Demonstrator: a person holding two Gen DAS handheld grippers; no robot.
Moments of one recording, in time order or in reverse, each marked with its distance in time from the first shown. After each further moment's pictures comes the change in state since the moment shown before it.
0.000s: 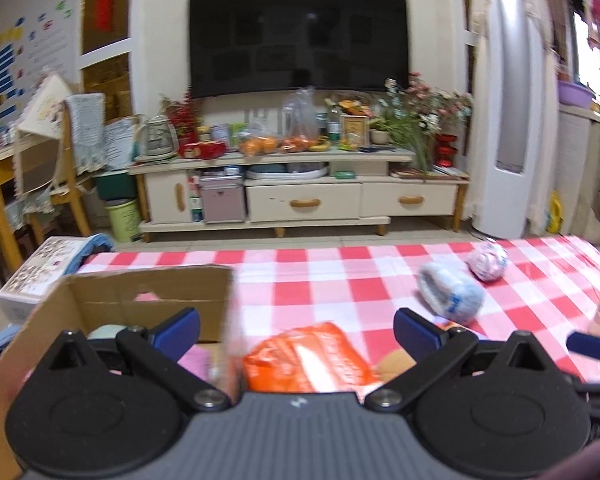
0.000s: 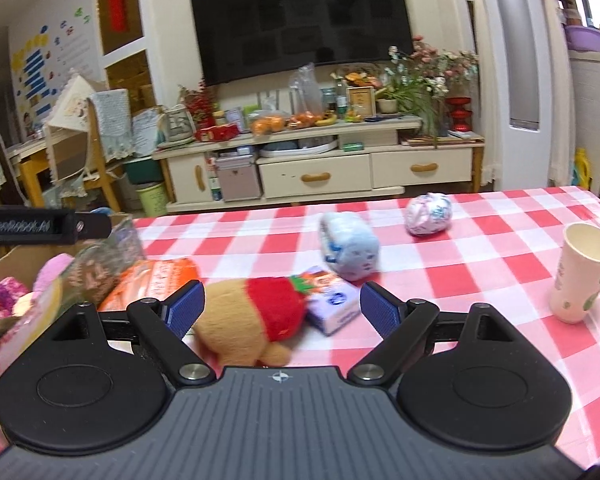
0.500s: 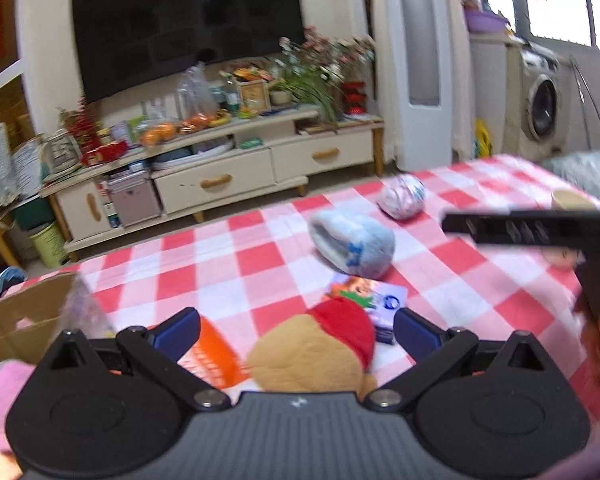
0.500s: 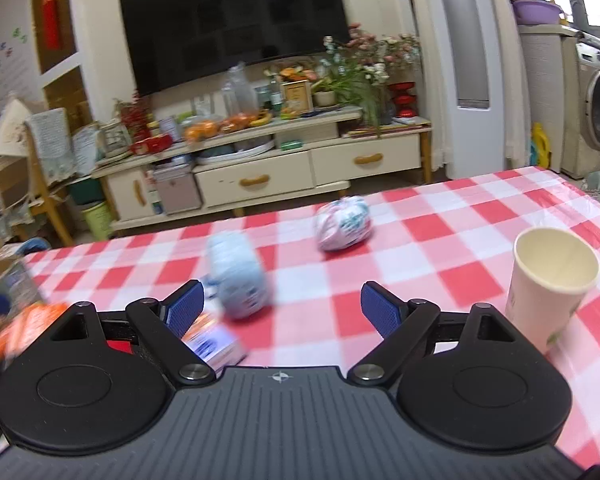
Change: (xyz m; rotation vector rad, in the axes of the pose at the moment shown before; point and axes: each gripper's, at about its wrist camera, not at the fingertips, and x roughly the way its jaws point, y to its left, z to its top) left arm 0.045 -0.080 -0.018 0.231 0.091 -0.193; right arm 0.064 -0.094 0.017 0.103 -0.004 -0.138
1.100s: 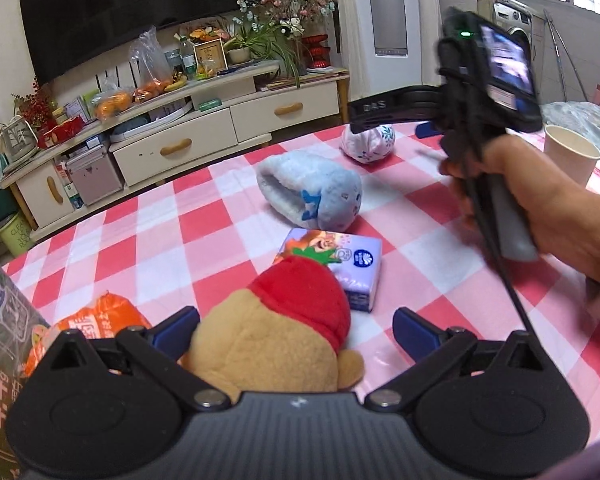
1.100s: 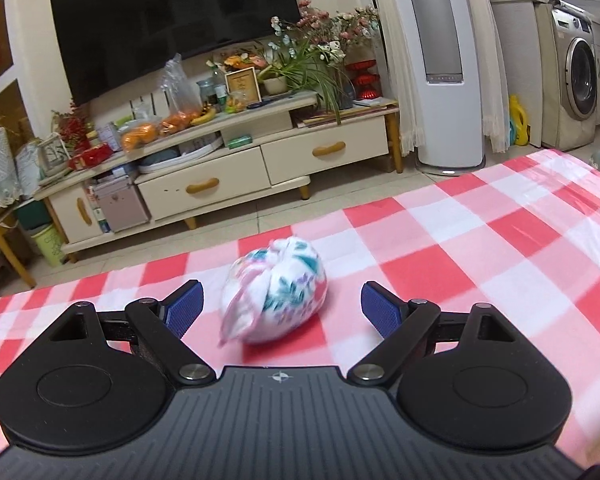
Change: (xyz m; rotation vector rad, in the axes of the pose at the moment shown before) left arm 0.043 -0.017 -0.006 0.063 0.126 -0.078; right arm 0.167 -0.071 0.037 0.093 0.029 -0.089
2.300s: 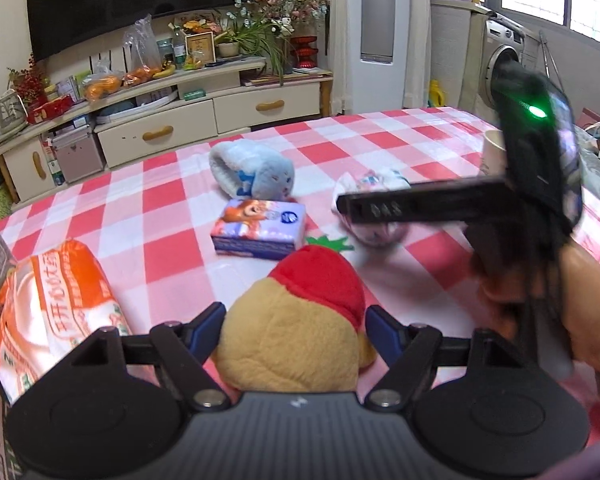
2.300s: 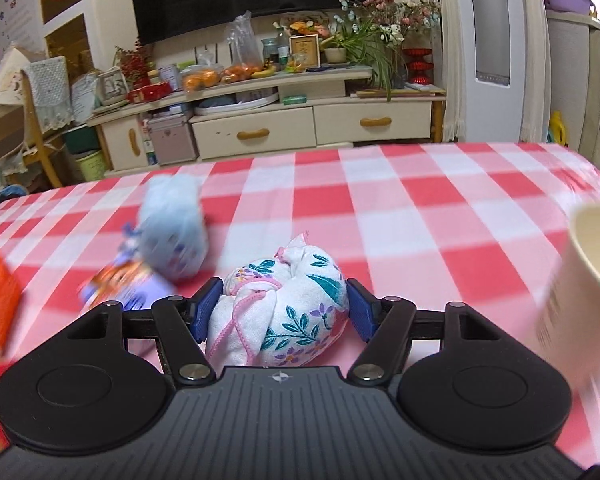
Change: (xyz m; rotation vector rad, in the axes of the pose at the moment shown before) left arm -0.037 -0.037 -0.021 -0.081 0.007 -0.089; right arm -0.085 -0.009 -0.061 -0.188 0.107 0.126
